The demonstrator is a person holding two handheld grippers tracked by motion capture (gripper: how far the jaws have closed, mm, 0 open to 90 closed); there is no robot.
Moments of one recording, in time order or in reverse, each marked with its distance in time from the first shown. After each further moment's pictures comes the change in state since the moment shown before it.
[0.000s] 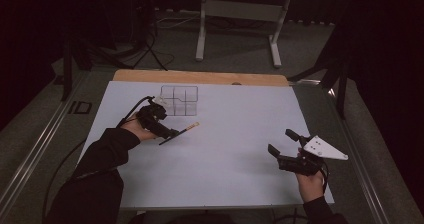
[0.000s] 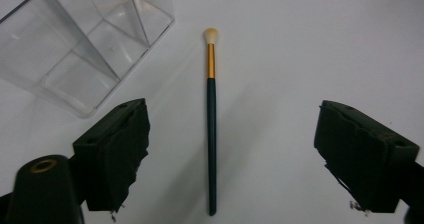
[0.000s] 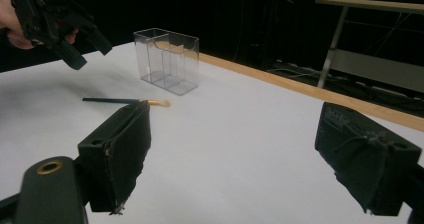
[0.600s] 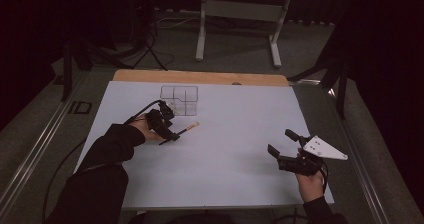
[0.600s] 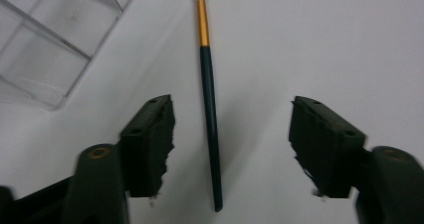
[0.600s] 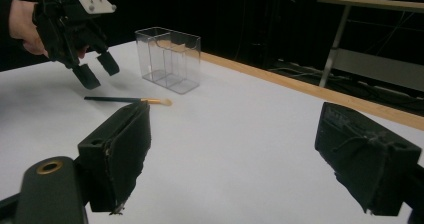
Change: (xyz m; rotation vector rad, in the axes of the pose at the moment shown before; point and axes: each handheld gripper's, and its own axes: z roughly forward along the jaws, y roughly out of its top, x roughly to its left) left arm -0.001 0.007 0.031 0.202 -0.022 0.064; right arm 0.000 0.000 0.000 0.004 0.006 -0.002
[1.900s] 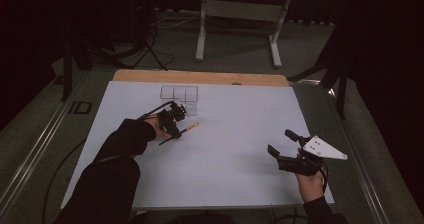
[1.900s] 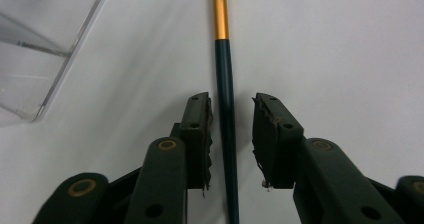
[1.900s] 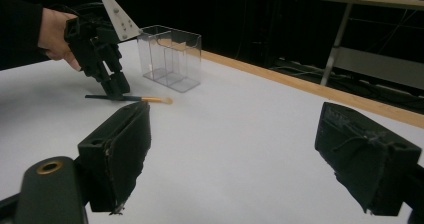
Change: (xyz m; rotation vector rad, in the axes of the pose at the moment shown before) left arm 0.005 0.027 0.036 0.186 0.039 0.005; right arm 0.000 -0.001 0.000 0.007 0.006 0.004
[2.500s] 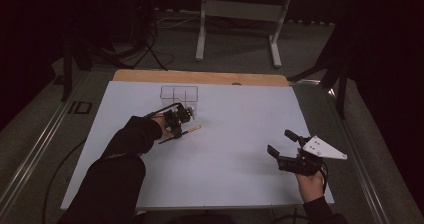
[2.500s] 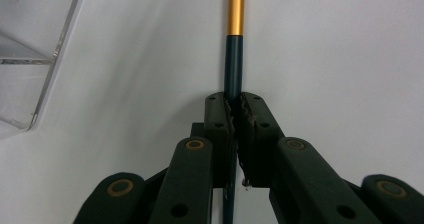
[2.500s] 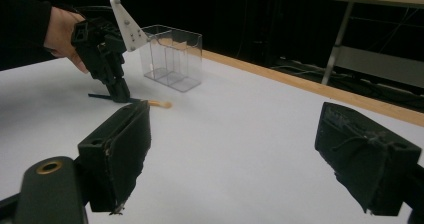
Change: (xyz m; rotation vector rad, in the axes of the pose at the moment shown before) left arm -0.009 0.015 0.006 0.116 0.035 0.039; right arm 0.000 0.000 0.000 0.002 0.000 0.003
